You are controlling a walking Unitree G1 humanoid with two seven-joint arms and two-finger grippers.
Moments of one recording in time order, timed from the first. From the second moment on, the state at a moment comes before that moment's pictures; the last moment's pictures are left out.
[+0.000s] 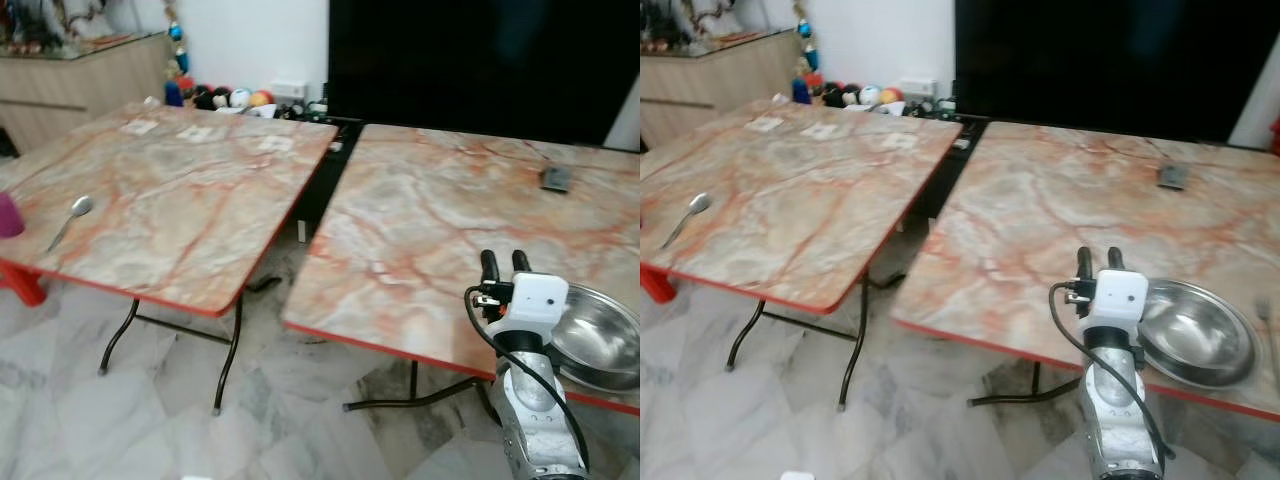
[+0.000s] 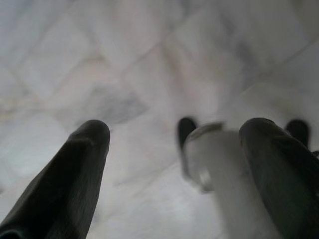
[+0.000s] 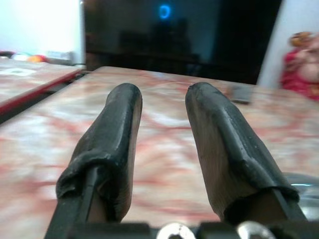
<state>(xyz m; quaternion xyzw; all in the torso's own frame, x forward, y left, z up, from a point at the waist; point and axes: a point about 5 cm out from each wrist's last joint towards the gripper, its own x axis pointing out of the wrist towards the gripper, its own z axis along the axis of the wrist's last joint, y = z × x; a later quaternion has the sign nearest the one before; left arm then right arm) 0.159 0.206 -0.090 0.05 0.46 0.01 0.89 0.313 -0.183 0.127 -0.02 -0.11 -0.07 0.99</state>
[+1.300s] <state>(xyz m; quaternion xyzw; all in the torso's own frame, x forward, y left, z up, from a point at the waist) 0.164 0.201 -0.088 0.05 0.45 0.02 0.89 0.315 -0.173 0.127 -0.01 -0.10 -0.06 0.99</state>
